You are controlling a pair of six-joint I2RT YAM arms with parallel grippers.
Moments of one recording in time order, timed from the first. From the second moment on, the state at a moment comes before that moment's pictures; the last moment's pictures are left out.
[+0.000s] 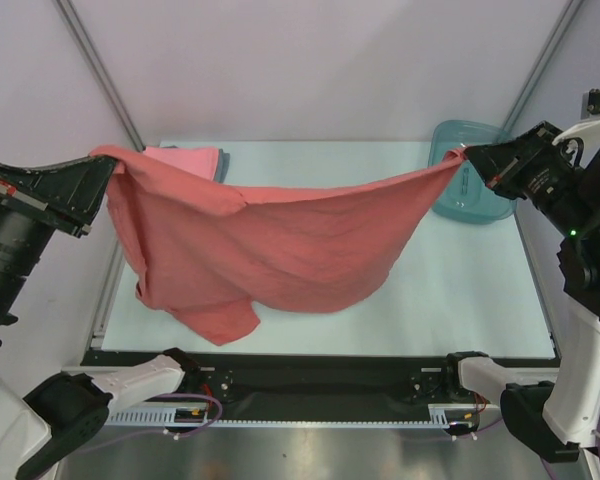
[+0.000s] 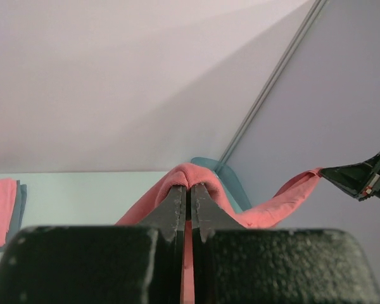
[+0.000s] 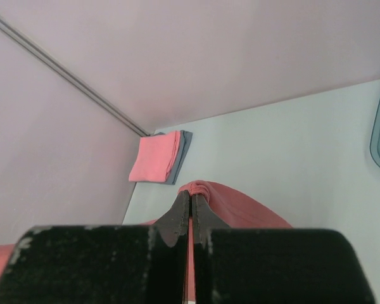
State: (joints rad) left arm -0.58 1.05 2.35 -1.03 -0.18 -0.38; right arm 0.06 1.11 2.03 -1.01 -0.27 0.56
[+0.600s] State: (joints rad) left arm -0.58 0.99 2.01 -1.04 -0.18 -0.40; right arm 0.06 1.01 2.00 -1.14 -0.20 0.58
